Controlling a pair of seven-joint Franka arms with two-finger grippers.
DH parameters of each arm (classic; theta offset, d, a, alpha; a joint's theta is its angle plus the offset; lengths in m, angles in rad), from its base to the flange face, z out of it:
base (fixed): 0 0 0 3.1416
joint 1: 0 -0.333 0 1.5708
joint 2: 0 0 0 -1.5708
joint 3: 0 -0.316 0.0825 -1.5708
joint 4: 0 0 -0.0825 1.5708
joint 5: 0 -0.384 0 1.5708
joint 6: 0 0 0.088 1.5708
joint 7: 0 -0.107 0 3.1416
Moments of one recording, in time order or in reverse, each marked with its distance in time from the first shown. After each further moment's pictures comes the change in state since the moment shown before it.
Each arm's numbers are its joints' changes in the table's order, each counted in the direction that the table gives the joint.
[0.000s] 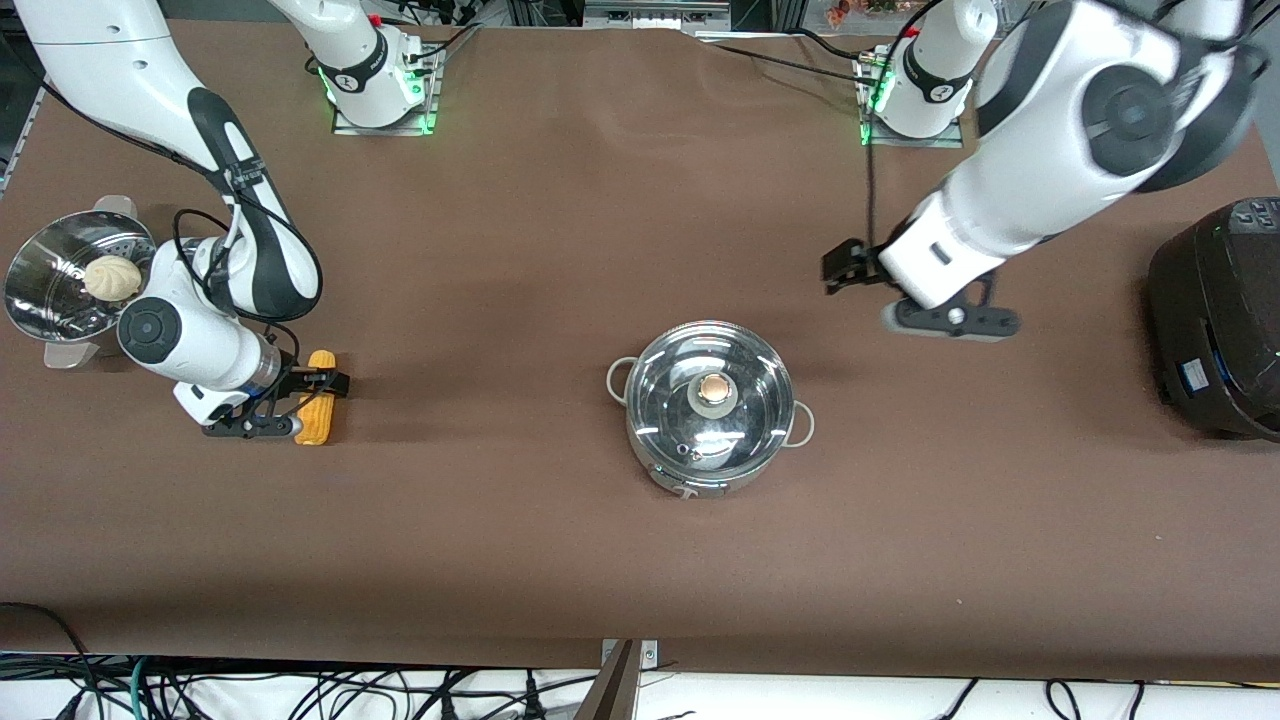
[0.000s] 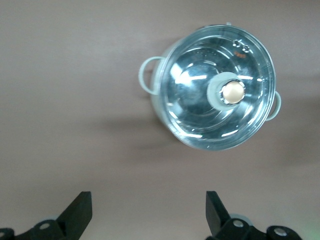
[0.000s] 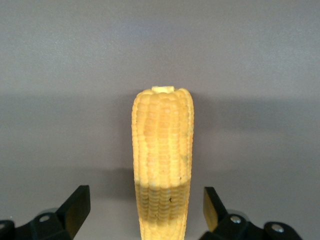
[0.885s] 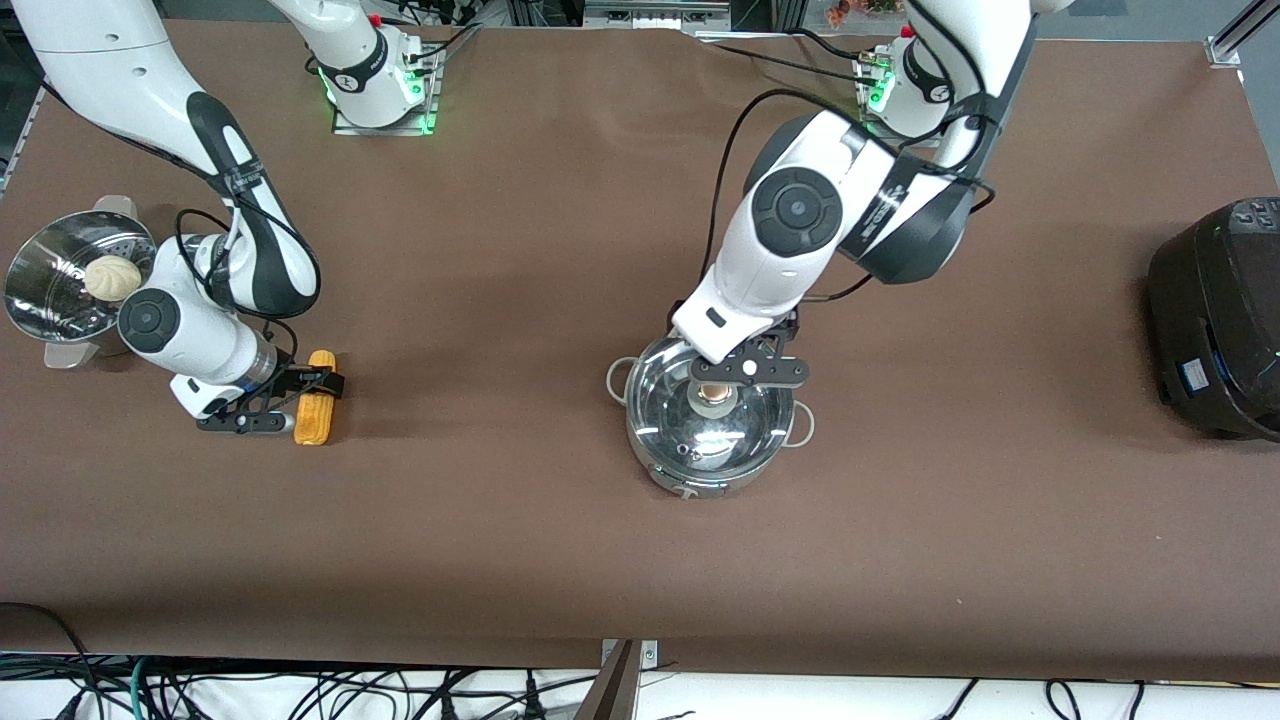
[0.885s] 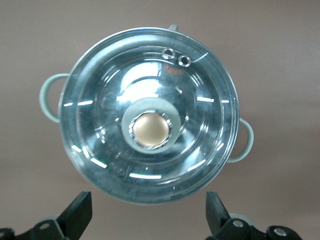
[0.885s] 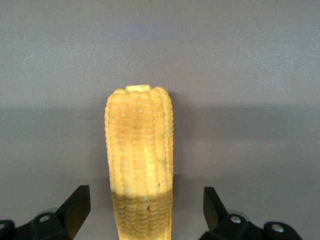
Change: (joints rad) left arm 0.299 0.373 -0.103 0.342 -0.095 -0.058 0.215; right arm 0.020 0.003 0.009 -0.051 0.001 -0.103 0.000
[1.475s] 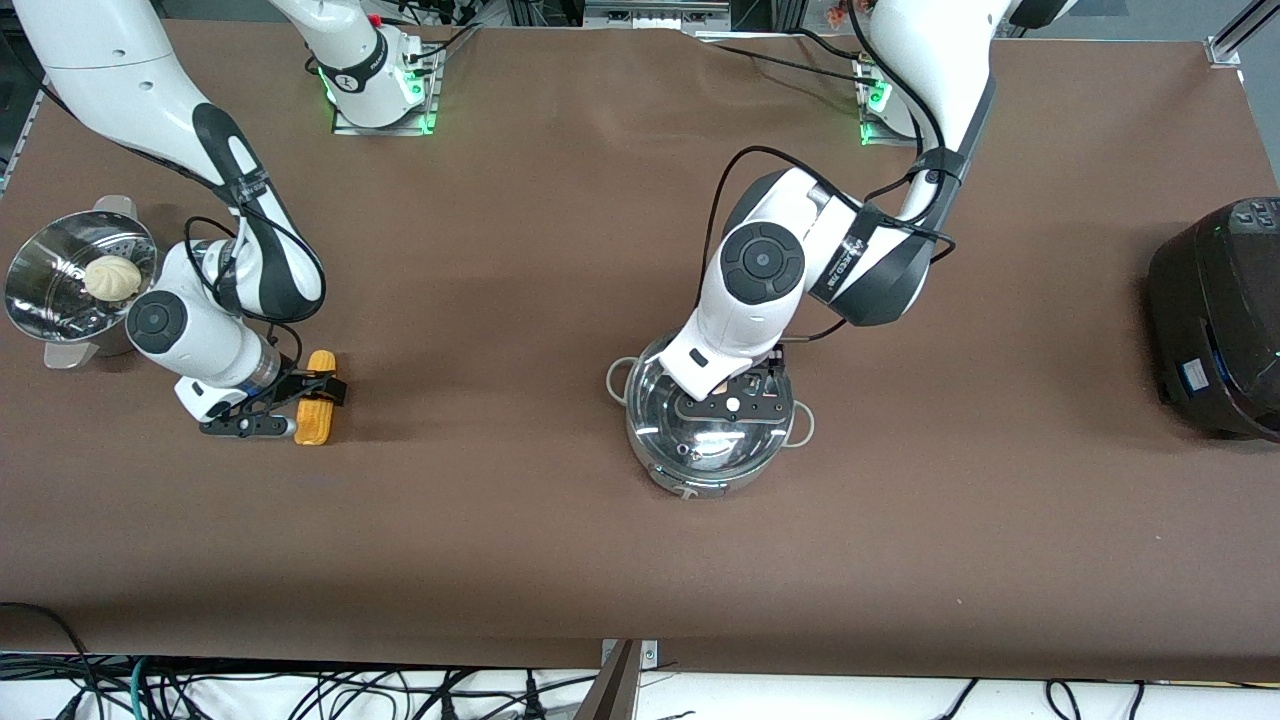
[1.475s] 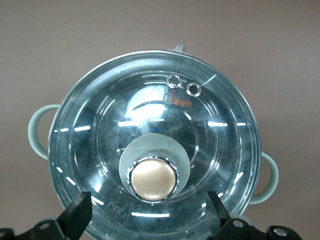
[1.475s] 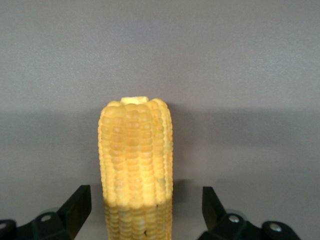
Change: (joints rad) left arm 0.007 0.090 -0.016 0.045 -0.062 -0.063 -0.010; right arm 0.000 0.035 0.000 0.000 0.003 -0.063 0.004
